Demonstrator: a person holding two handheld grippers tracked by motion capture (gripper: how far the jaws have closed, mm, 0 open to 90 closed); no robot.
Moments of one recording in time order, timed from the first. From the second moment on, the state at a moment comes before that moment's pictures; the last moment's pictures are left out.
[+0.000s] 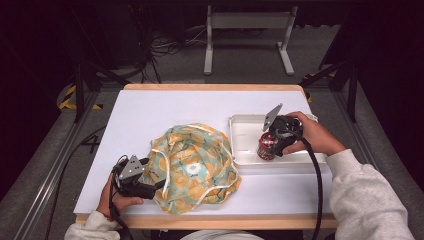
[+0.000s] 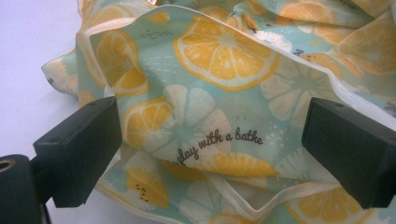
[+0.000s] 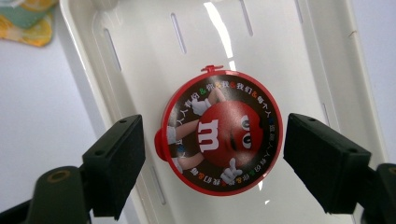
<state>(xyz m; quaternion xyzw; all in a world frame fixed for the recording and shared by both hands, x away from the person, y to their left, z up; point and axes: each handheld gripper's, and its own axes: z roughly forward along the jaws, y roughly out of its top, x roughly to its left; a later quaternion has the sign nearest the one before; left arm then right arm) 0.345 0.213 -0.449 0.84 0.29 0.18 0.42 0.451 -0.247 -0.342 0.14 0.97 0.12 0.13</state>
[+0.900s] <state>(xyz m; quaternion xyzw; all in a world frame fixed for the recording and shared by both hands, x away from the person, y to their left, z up) 0.345 0.212 -0.449 0.84 0.30 0.18 0.42 0.430 -0.260 -0.337 0.19 0.94 0.21 0.18</state>
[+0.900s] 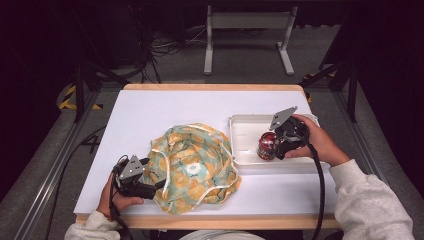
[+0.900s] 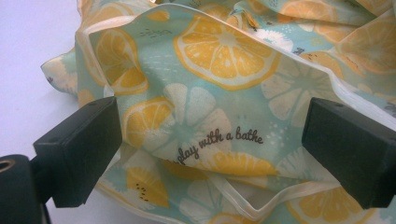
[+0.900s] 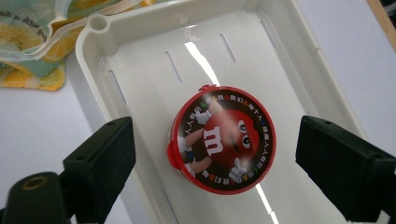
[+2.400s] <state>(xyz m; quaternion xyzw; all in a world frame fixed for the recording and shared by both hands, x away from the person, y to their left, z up) 0.345 0.211 -0.449 0.84 0.30 0.18 0.42 0.378 -0.316 -0.378 0.26 0.89 0.27 0.27</state>
